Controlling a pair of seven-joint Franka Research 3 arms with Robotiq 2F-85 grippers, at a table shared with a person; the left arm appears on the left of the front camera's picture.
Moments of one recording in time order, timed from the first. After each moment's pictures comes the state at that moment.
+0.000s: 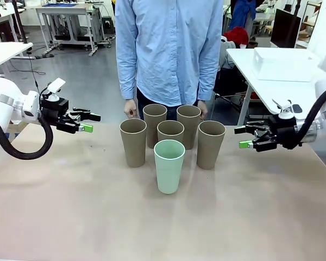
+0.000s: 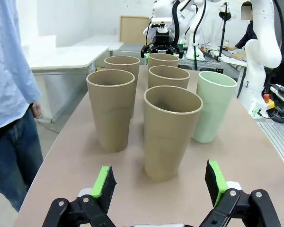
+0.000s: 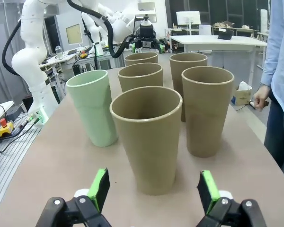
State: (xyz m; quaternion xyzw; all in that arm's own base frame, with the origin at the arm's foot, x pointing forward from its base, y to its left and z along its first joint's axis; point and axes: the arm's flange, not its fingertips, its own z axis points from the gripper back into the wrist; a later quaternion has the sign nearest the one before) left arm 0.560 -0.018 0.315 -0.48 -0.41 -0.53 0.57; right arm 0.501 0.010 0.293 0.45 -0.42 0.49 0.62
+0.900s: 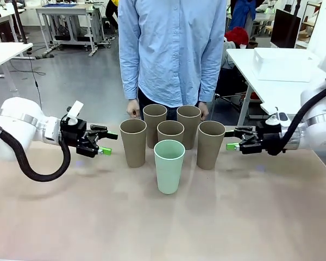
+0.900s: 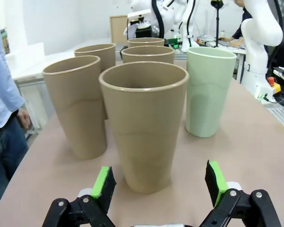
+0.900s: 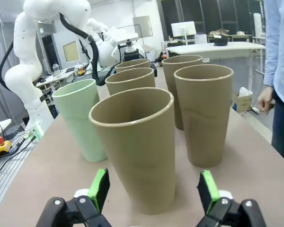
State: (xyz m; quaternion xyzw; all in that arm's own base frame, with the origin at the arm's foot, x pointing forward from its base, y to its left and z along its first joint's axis) left arm 0.525 -0.079 0.255 -0.46 -0.43 -0.57 0.53; right arm 0.511 0.046 0.255 0.48 -0.43 0.45 0.61
